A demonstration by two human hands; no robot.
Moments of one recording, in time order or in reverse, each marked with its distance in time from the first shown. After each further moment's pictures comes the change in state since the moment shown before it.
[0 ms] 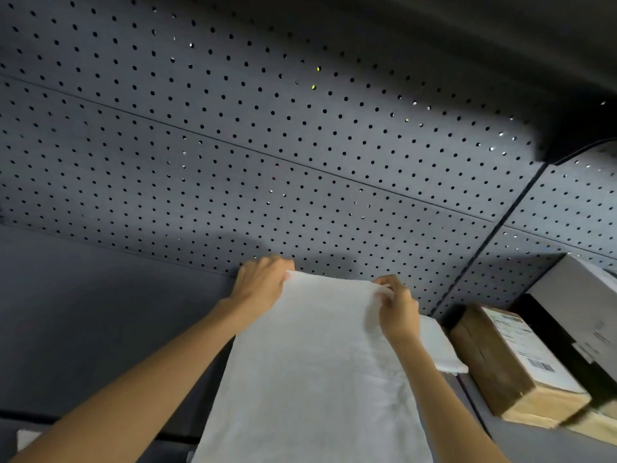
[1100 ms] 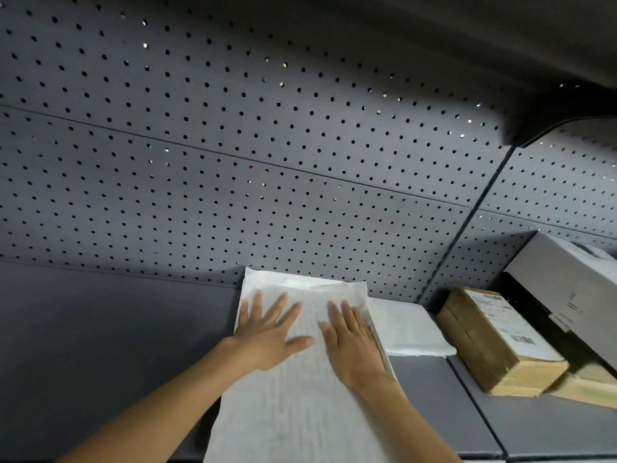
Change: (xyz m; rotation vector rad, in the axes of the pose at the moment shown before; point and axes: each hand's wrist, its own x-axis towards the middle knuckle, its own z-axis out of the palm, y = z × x) left_hand -0.045 0.018 0.030 0.174 -0.696 0.093; right_hand -0.070 0.005 0.037 -0.347 -0.426 -0.111
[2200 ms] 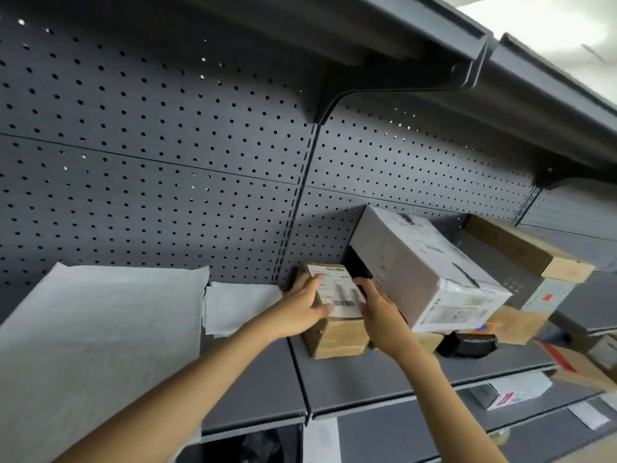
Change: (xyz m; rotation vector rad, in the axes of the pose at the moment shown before) left_hand 0.036 0.319 -0.043 -0.600 0.101 0.425; right_hand -0.080 0.277 -0.161 0.112 0.325 0.084
